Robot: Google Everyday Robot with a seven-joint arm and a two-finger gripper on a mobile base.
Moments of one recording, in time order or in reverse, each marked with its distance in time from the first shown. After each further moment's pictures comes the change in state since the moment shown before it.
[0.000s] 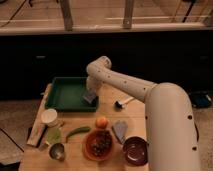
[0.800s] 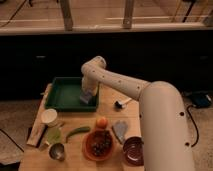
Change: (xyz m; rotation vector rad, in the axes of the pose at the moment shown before) arm -0.012 -0.021 0.007 0.008 -0.018 -0.084
